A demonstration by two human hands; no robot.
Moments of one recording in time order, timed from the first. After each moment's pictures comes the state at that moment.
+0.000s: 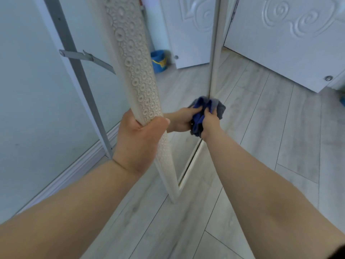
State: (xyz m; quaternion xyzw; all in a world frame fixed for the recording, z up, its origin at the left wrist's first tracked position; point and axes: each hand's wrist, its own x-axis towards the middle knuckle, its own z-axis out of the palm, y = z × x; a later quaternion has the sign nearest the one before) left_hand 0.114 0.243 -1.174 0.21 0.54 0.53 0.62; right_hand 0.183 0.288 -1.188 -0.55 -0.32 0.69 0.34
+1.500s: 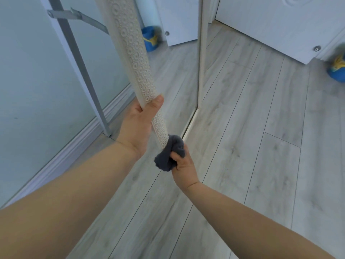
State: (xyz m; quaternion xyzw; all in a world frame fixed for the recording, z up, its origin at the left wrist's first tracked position) left_hand 0.170 0.036 -1.095 0.22 0.59 0.69 0.37; right_hand 0.293 0.070 -1.246 -0.39 -0.52 0.71 0.28
